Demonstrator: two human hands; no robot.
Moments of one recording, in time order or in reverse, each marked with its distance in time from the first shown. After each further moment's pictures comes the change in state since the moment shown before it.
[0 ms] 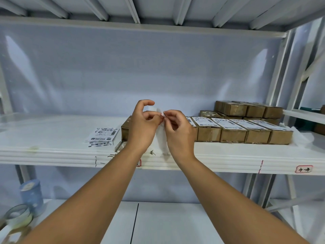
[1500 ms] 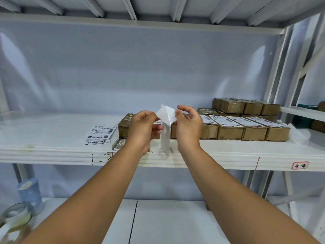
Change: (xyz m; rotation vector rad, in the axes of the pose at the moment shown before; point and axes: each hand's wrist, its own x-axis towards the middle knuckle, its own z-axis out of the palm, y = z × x) left_hand -0.004 -0.002 0.011 -0.259 0.007 -0.294; right_hand 0.018 -0.009 -0.017 0.278 0.141 0.376
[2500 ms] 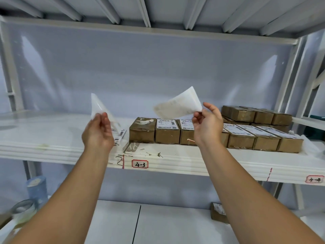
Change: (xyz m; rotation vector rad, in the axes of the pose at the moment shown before) left_hand 0.050 0.010 -0.122 -0.893 0.479 0.044; right_hand 0.032 -0.017 0.001 0.496 0.057 0.170
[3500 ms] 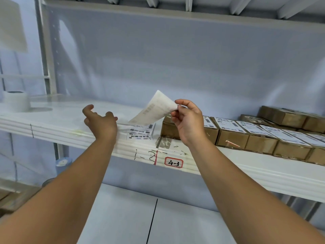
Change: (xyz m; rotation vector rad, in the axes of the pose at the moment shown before) left_hand 0.067 0.045 -0.046 0.906 0.190 0.490; right_hand -0.028 0.105 0.074 -0.246 -0.429 0.195
